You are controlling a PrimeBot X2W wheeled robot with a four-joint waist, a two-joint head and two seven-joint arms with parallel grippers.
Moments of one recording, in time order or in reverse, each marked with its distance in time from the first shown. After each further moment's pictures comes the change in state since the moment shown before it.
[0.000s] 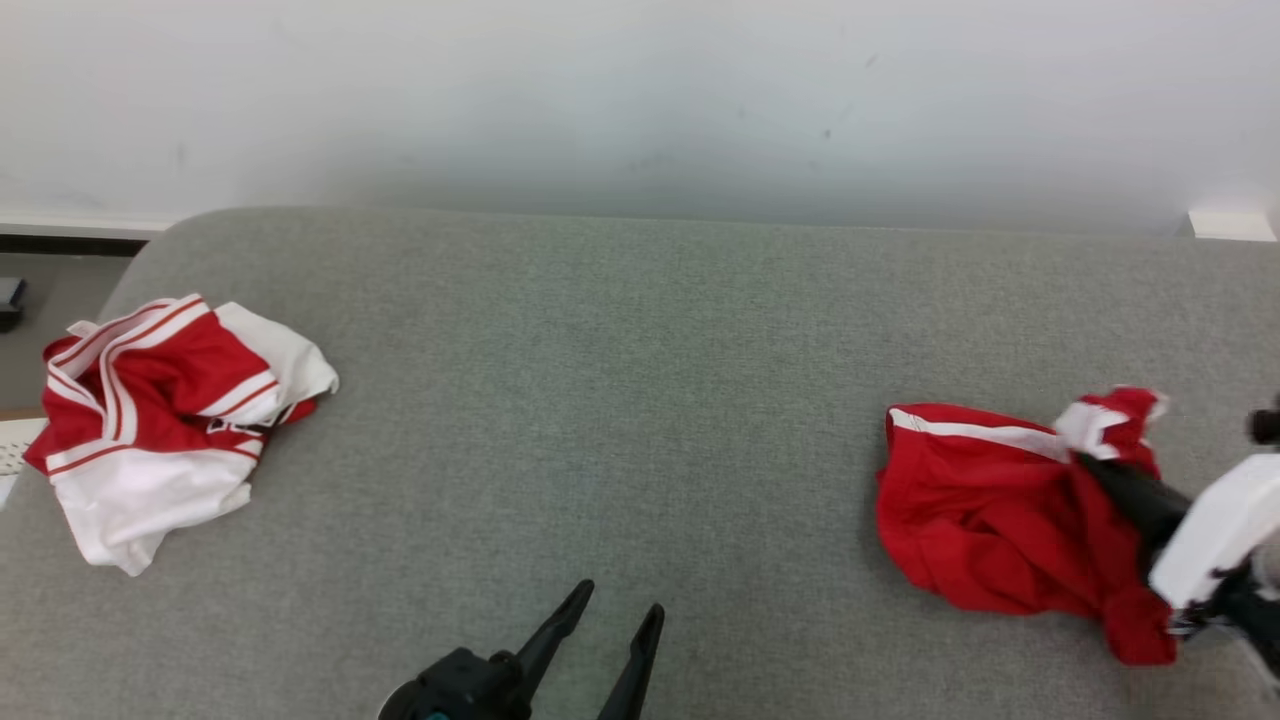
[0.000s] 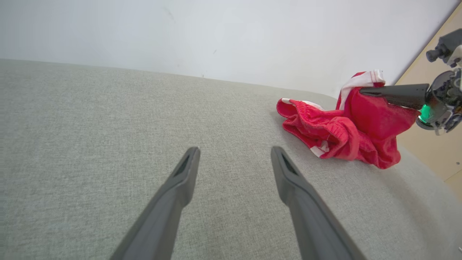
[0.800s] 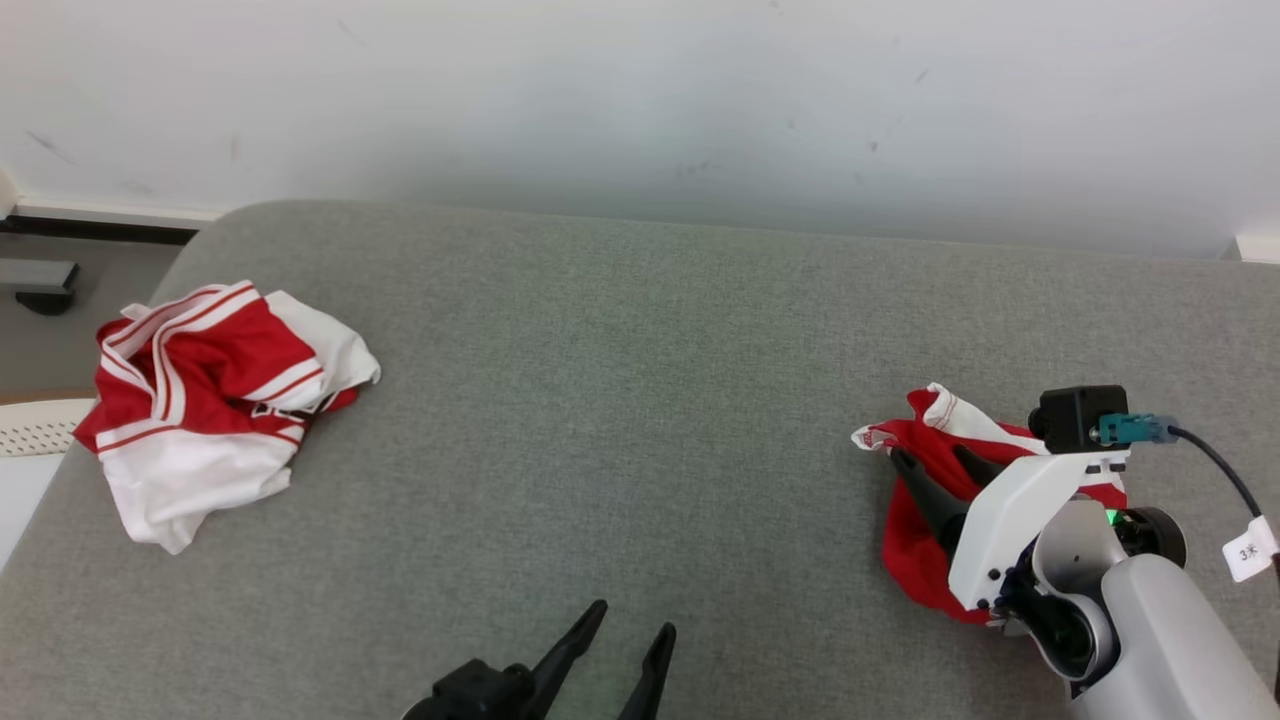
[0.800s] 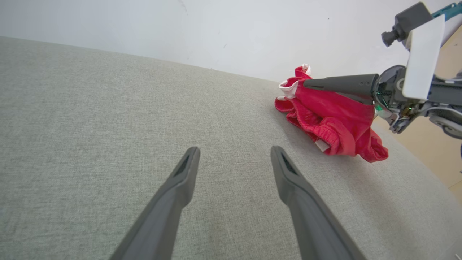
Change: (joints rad) left arm 0.010 -0.041 0.004 0.053 -0.003 -0.032 0.000; right arm -0.074 0.391 -0.075 0.137 -0.568 0.000 -0.024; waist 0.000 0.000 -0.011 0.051
